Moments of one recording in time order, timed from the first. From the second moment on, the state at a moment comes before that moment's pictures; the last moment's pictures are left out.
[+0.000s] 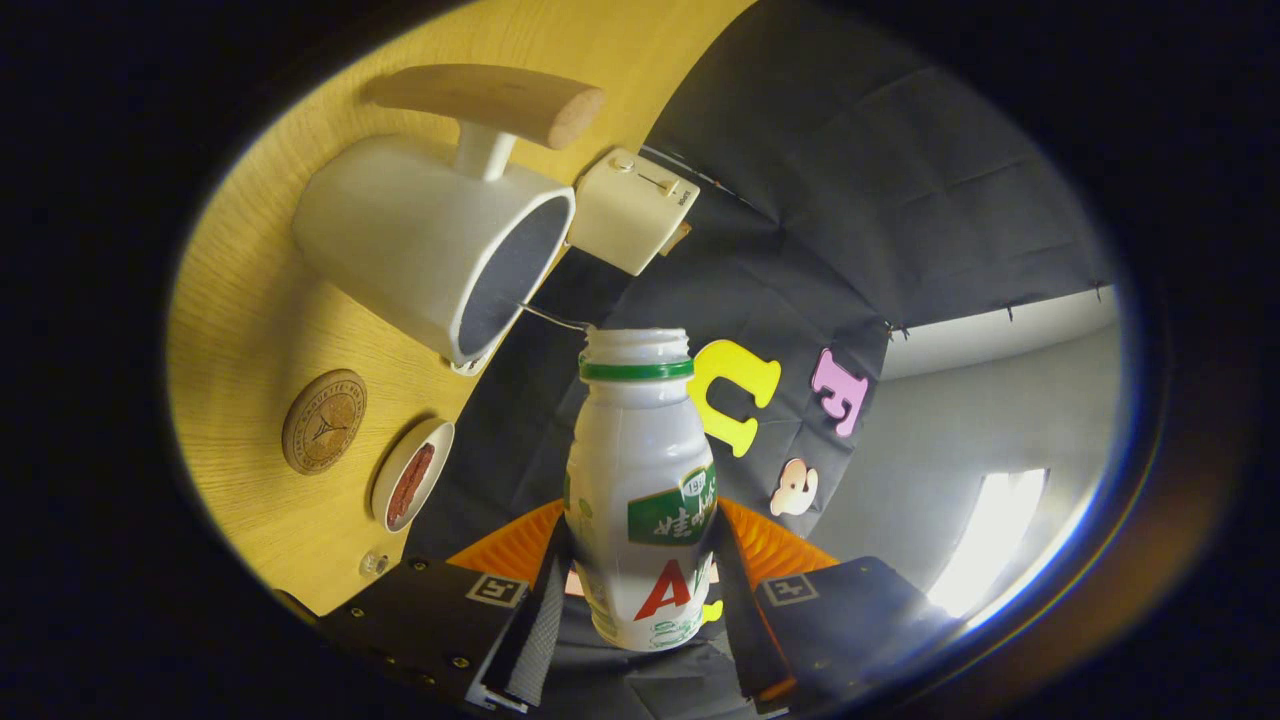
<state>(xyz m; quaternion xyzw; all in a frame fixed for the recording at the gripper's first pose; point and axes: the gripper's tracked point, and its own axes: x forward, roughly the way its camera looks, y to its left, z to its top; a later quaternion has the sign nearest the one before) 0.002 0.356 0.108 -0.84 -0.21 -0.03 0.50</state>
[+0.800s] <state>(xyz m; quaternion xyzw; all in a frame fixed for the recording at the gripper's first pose) -0.002 0.367 0.108 -0.86 -0.24 -0.04 0.45</state>
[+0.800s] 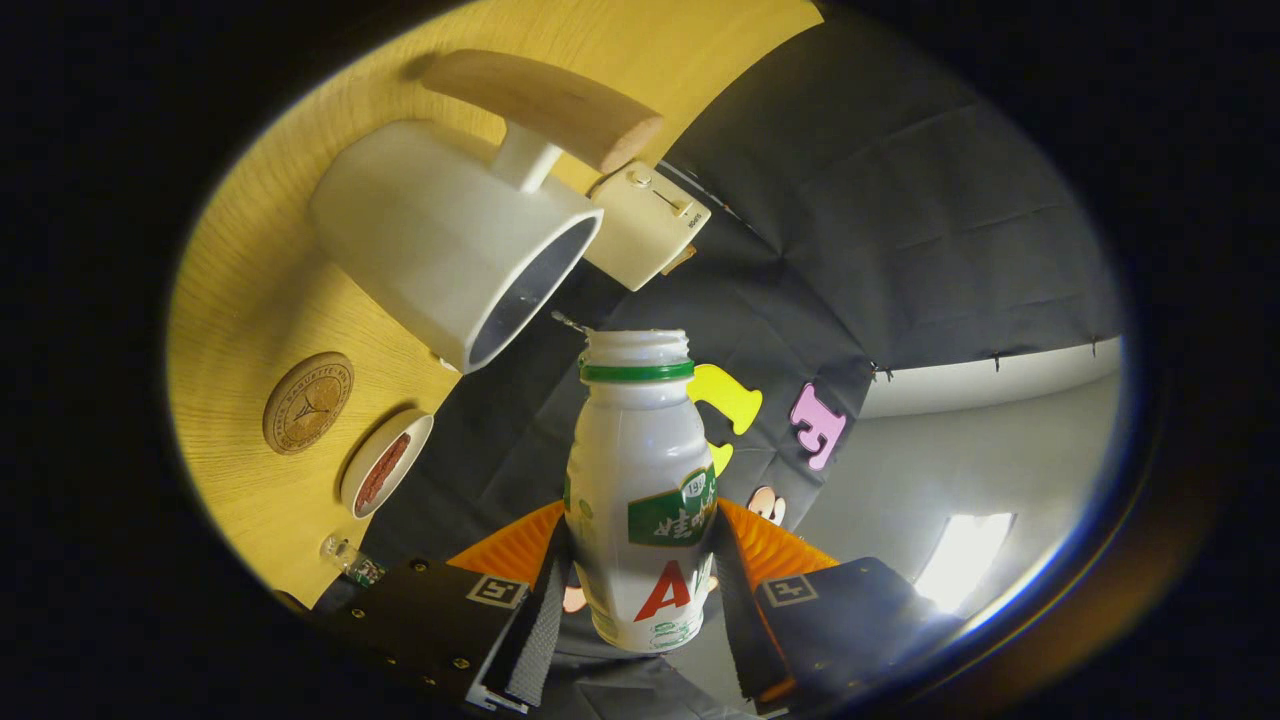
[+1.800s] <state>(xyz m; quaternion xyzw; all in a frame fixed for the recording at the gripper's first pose) 0.018 0.327 0.083 -0.60 -0.10 0.08 0.79</state>
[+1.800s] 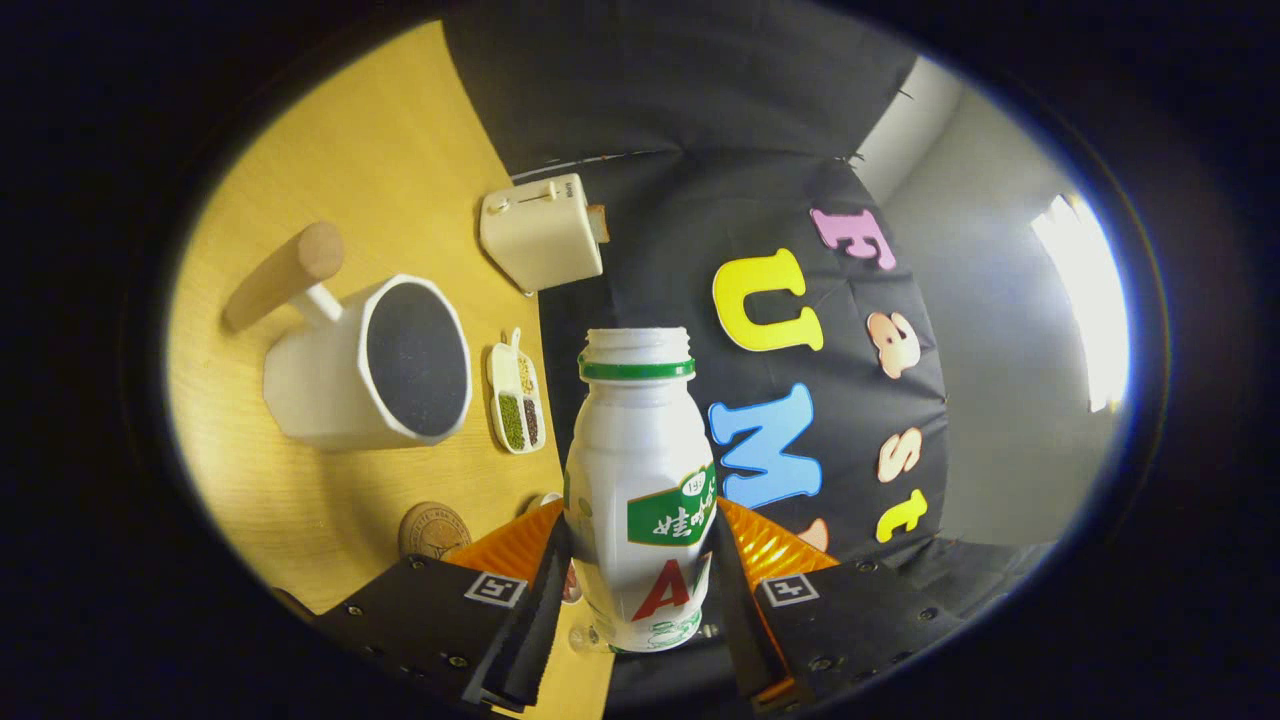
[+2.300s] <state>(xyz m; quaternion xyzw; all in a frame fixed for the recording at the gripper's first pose) 0.038 0.317 0.074 -0.39 -0.05 0.13 0.91</state>
